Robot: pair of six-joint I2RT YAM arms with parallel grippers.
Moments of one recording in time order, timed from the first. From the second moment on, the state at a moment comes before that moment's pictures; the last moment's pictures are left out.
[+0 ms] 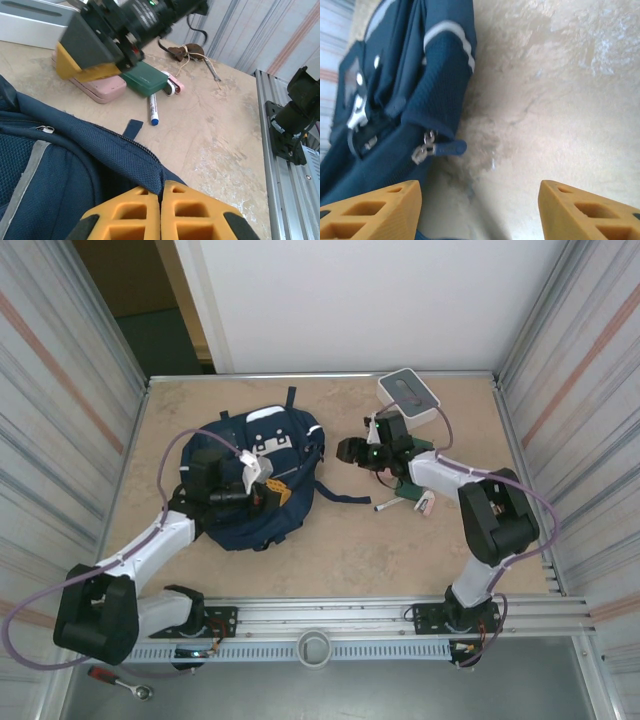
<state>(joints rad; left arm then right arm) -0.31 1.17 0.59 0.04 0.95 0.20 0.42 1.75 1.07 -0.02 -0.36 0.65</state>
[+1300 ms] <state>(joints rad) -0.11 1.01 0.59 -0.11 0.10 -0.12 0.87 1.71 0.91 0.02 -0.23 0.72</state>
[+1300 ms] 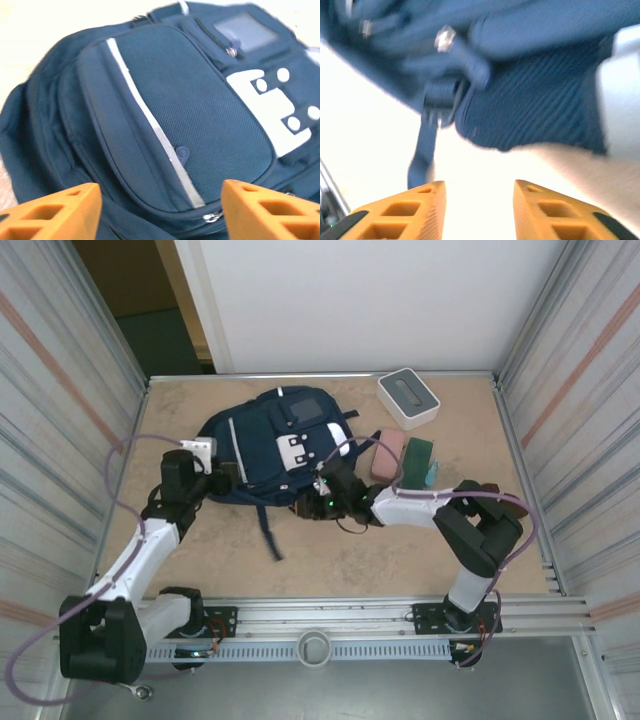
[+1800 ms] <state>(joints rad) -0.63 1.26 0.68 -0.18 -0.22 -0.36 0.62 1.77 1.00 0.05 -0.24 0.60</state>
